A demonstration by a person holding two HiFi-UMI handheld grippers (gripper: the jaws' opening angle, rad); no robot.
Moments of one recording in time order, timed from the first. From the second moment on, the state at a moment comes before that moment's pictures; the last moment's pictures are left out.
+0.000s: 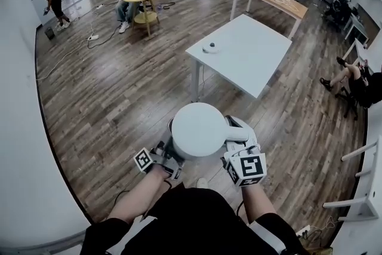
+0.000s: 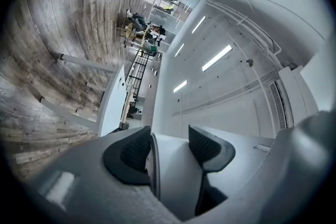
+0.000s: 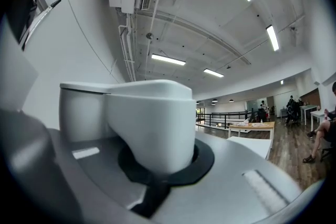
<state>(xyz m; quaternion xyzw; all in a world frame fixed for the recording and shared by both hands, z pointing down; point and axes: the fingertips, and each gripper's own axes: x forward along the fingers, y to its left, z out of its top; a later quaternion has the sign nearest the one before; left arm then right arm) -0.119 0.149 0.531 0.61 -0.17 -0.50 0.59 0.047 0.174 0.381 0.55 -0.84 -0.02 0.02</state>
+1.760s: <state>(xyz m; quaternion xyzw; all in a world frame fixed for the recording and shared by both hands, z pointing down) -0.087 -0.064 0.547 0.60 -0.17 -0.50 0.59 0.075 -0.041 0.395 0.54 -0.84 -0.02 0.04</state>
